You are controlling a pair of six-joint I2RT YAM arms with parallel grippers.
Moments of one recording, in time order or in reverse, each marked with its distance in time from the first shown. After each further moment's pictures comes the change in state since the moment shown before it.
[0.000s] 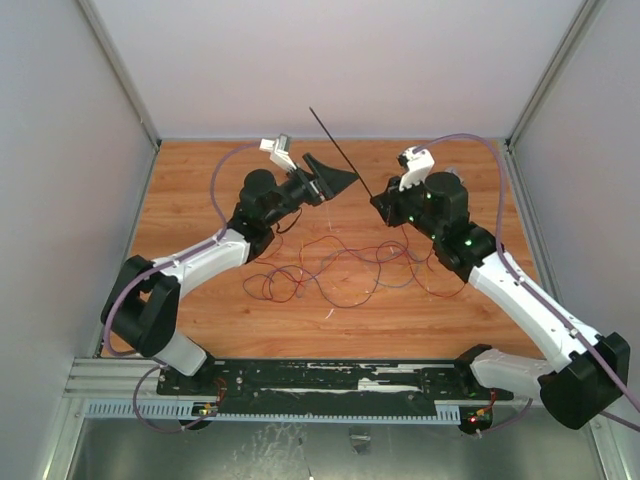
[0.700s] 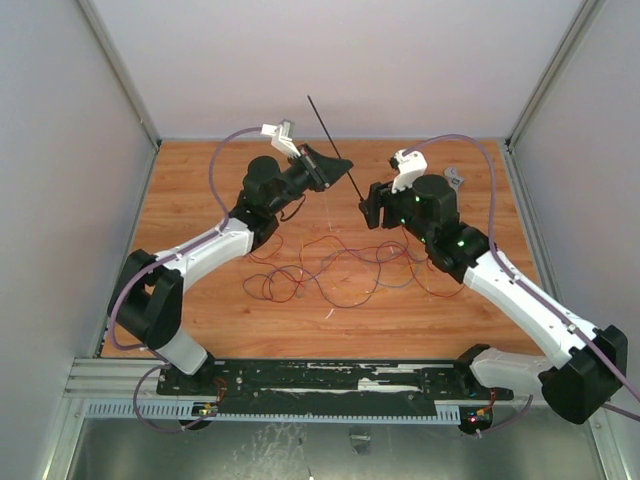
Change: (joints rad) left arm 0.000 0.062 0.121 -0.015 -0.052 0.097; right arm 0.081 0.039 0.016 -0.011 0.136 -0.005
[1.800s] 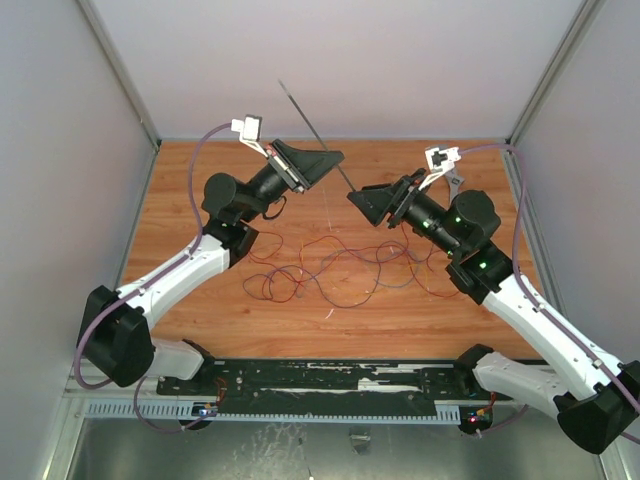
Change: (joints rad) left arm 0.000 -0.237 -0.076 0.213 0.149 -0.209; right arm 0.000 -0.188 -0.084 0.307 -0.286 0.412
